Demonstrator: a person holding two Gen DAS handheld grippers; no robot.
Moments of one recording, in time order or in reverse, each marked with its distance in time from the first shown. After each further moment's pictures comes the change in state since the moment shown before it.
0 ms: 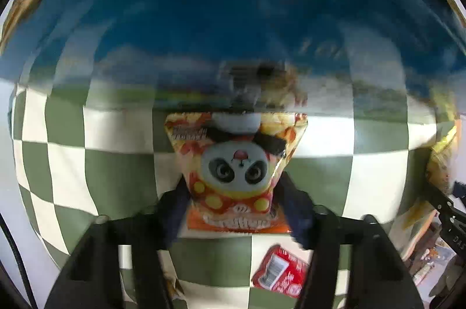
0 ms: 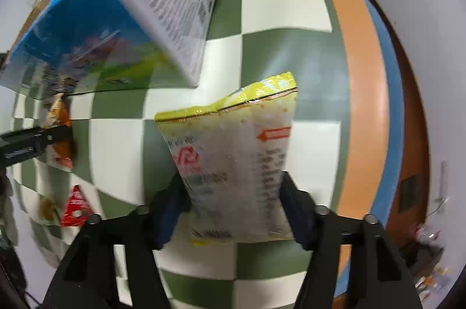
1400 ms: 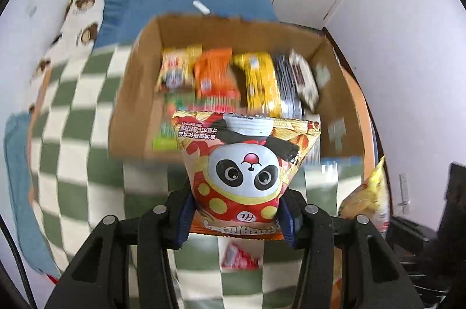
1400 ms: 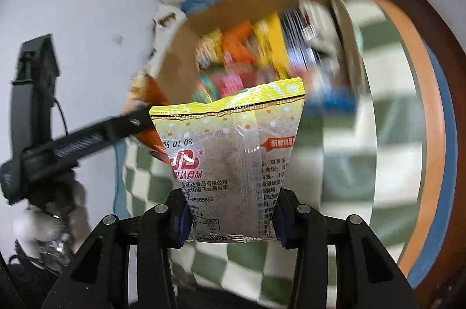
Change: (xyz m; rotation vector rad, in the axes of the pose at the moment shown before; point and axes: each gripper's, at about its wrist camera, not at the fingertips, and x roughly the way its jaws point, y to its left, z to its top) left arm -0.183 0.007 0.012 0.028 -0.286 -0.167; right arm -0.130 0.075 0.005 -0.008 -0.175 0.450
